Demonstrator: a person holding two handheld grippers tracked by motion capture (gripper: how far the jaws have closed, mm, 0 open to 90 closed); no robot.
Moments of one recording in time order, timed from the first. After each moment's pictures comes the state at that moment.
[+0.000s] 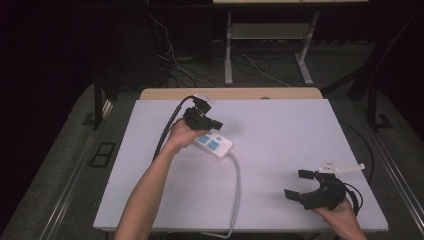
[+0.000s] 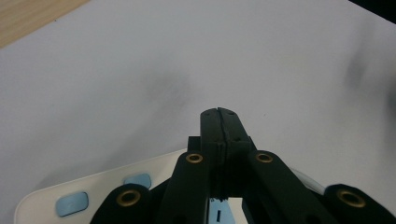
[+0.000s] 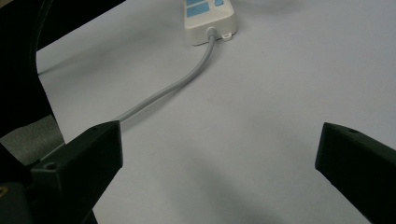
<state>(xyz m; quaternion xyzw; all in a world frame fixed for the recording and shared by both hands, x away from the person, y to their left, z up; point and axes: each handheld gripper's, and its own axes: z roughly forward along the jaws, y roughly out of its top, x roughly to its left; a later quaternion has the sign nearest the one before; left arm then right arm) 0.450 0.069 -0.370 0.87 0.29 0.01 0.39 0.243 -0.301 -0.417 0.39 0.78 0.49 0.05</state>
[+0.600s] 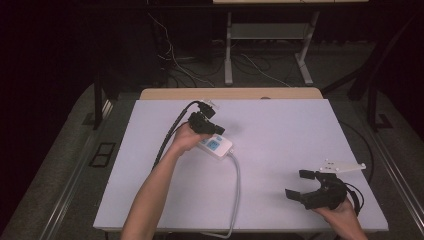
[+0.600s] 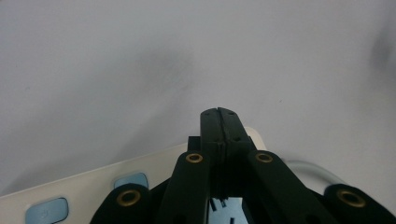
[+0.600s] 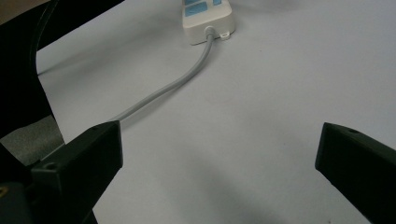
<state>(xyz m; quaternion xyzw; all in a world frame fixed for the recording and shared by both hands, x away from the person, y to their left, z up) 0.457 0.058 -0.396 0.89 0.29 0.01 0.36 0.243 -0.304 -0.417 0.39 0.78 0.48 0.05</state>
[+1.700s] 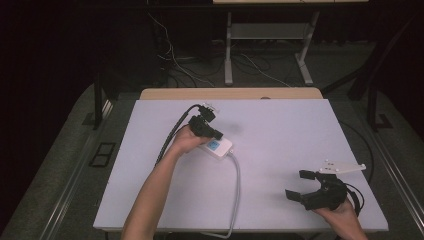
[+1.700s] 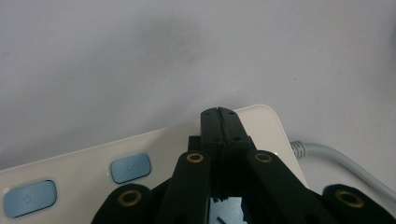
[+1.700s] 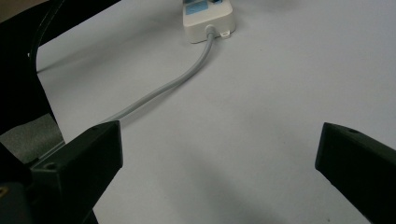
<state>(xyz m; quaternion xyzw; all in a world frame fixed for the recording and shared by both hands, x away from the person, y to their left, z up) 0.461 0.060 -0.411 0.90 0.30 -0.02 0.33 0.242 -0.303 -0.417 0.39 0.78 0.48 0.05</state>
